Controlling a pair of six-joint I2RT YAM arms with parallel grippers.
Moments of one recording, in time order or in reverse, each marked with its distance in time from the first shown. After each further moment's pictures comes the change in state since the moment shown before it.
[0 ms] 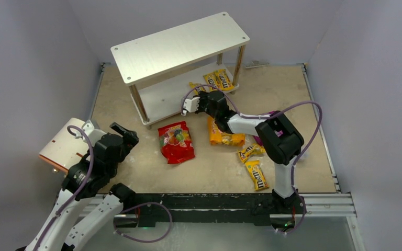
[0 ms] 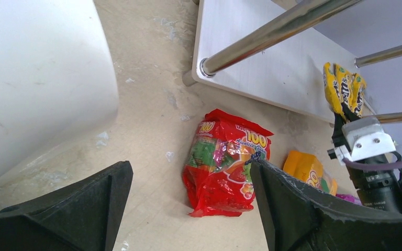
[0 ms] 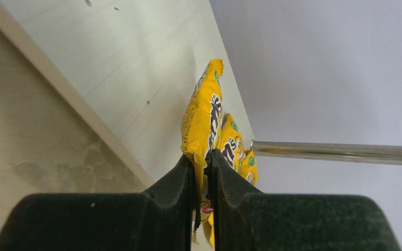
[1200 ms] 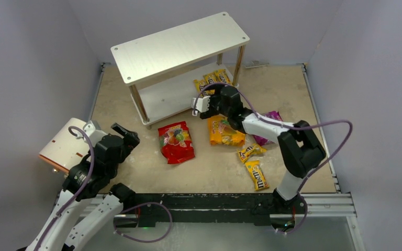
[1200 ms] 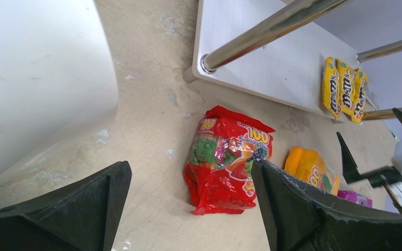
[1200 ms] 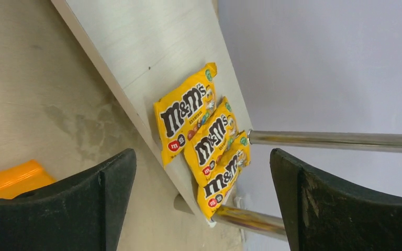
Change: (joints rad) left arm 0.000 -0.021 -0.019 -0.005 0.008 0.010; right arm -0.070 -0.170 -0.041 -0.196 -0.148 -0.014
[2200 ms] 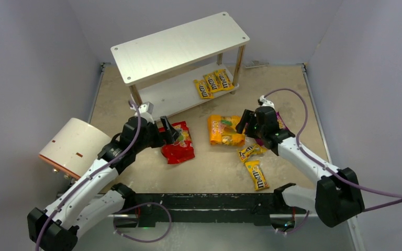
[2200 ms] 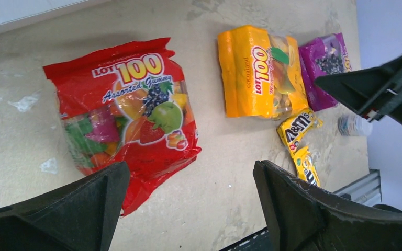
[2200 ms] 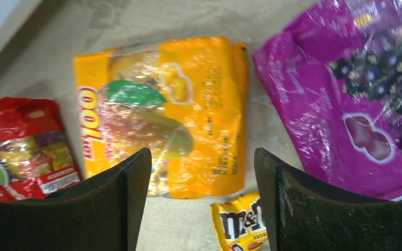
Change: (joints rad) left arm 0.000 0.327 -0.161 0.609 0.613 0.386; right arm -0.181 -0.598 -0.394 -0.539 0.214 1.715
